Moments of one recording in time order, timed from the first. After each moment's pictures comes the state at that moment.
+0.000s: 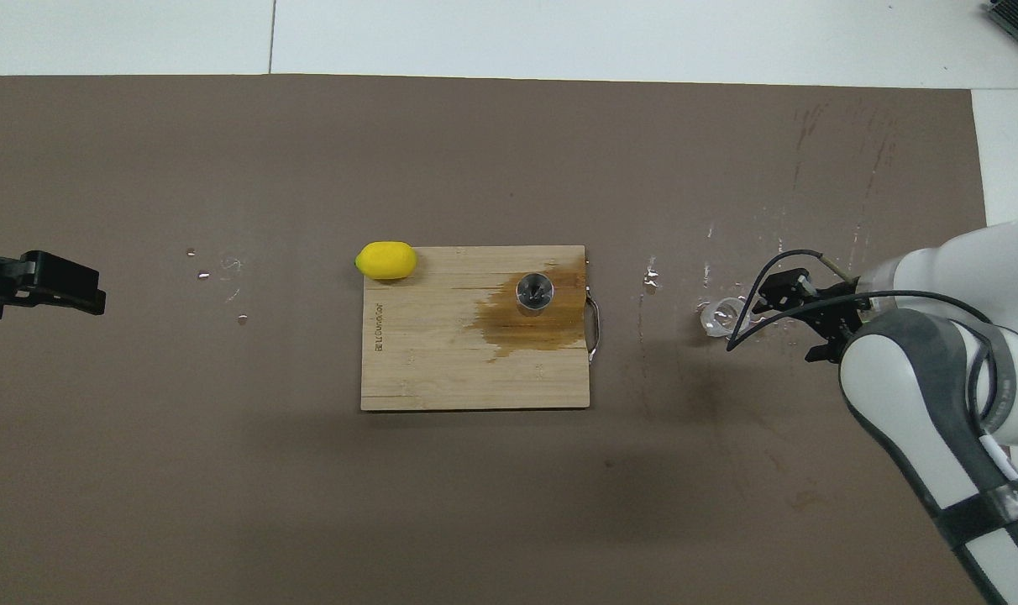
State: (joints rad) left arm 0.08 -0.04 -0.14 -1.58 -0.02 1.46 -0.04; right arm -0.06 -0.01 0.08 -2.15 0.19 2.08 0.57
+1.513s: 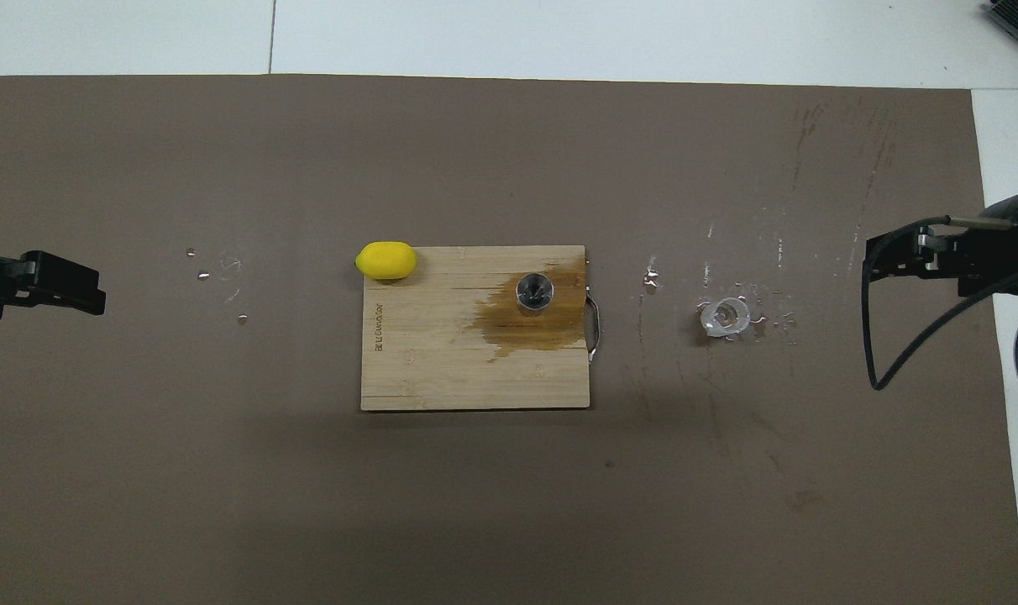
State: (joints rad) left arm 0.08 -0.04 -0.14 -1.58 -0.02 1.46 -0.04; right arm -0.03 -0.01 0.06 -1.62 -0.02 1.60 0.21
